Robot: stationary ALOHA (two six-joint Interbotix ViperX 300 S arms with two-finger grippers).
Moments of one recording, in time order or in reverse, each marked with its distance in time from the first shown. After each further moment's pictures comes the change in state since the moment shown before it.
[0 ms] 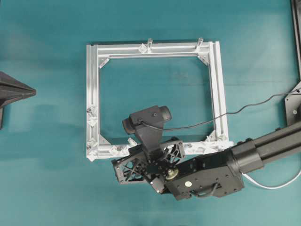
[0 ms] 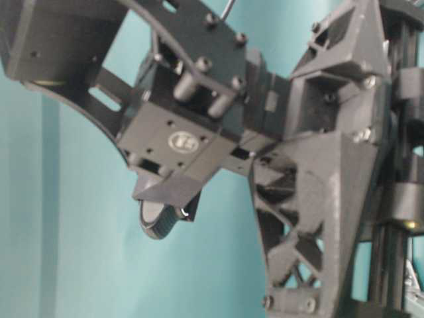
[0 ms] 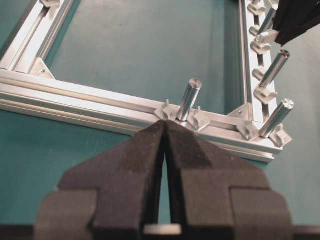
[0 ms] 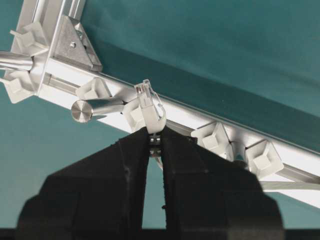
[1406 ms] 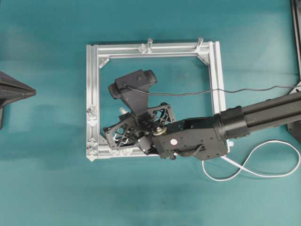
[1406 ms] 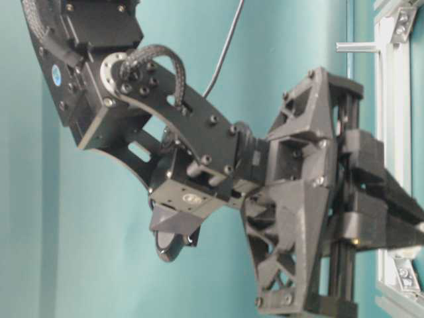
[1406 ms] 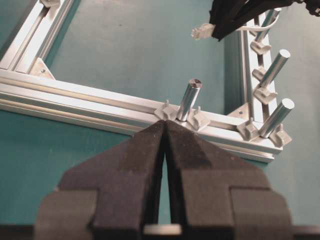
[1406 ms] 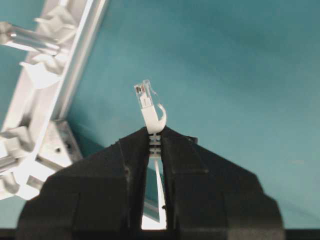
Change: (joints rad) left arm -0.002 0.000 0.000 -0.002 0.000 0.000; right arm -0.166 0.000 0.000 0.000 -0.086 -0.219
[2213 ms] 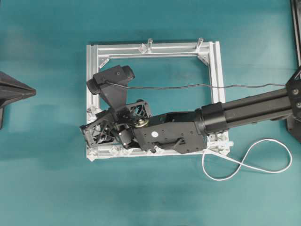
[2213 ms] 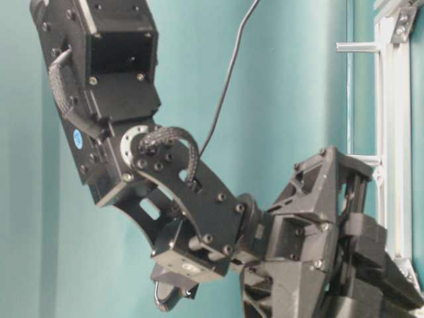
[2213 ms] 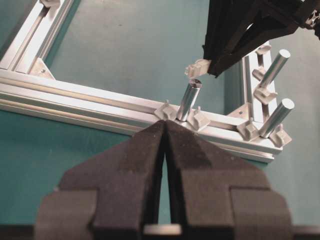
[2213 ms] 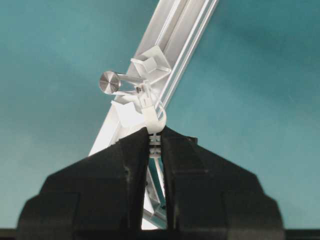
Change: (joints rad) left arm 0.000 0.000 0.000 0.000 0.000 0.000; right arm -0.038 0.097 -0.143 0.000 -0.109 -0.043
